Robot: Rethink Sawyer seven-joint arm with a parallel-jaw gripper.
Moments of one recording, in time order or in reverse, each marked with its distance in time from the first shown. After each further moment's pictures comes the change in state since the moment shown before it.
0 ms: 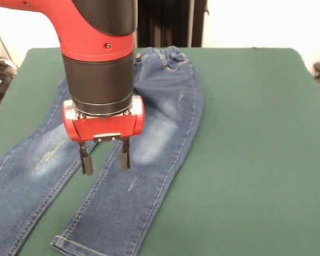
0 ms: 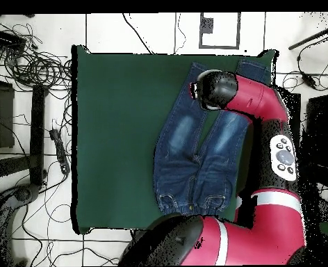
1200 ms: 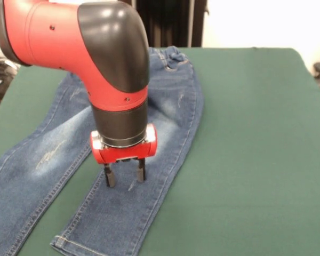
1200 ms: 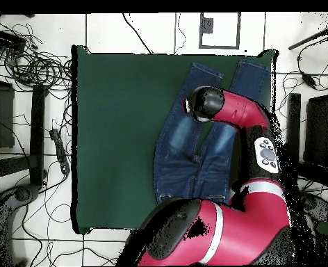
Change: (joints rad) arm 0.000 0.123 -0.001 0.009 0.004 -0.033 0.000
